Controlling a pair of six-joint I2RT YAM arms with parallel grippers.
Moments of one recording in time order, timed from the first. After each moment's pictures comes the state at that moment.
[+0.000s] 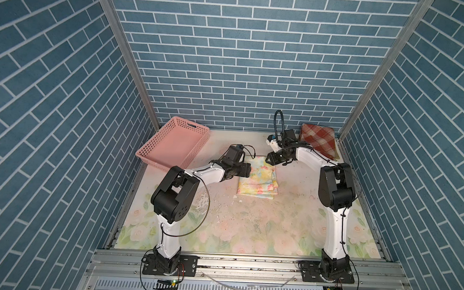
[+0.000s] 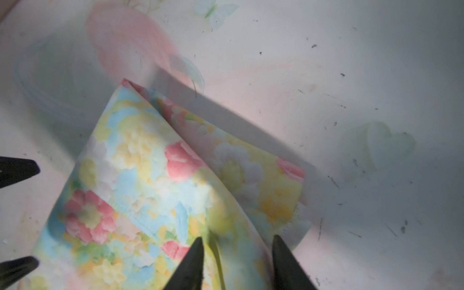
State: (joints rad) left arm -0.55 1.94 1.27 -0.12 0.07 -0.35; right arm 0.36 2.17 1.72 -0.57 -0.32 -0.13
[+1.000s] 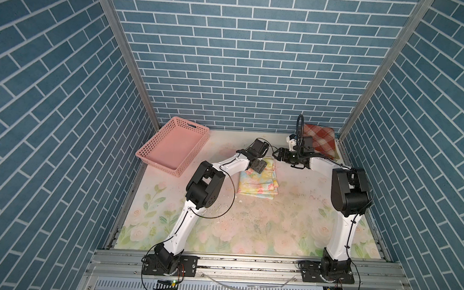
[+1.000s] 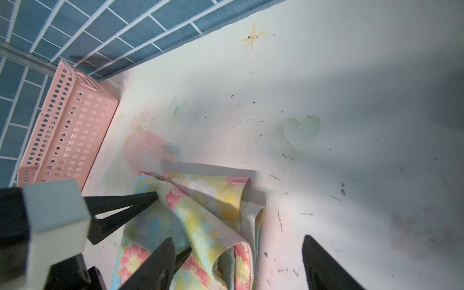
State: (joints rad) left arm -0.64 2.38 1.92 -0.46 -0.12 0.01; right arm 0.24 2.05 1.40 -0.13 -0.46 0.34
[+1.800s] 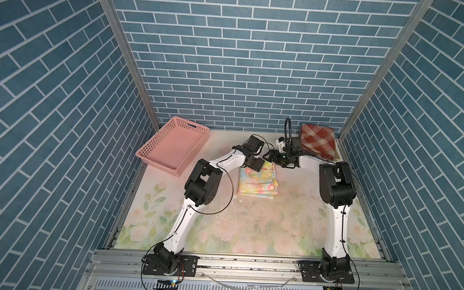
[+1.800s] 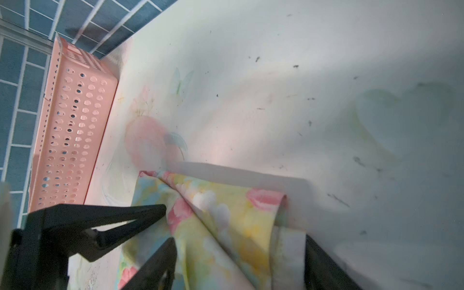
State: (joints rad) left arm -0.60 2.41 1.97 -0.54 0.05 -0.08; right arm 0.31 2.25 1.57 -0.16 -0.53 0.39
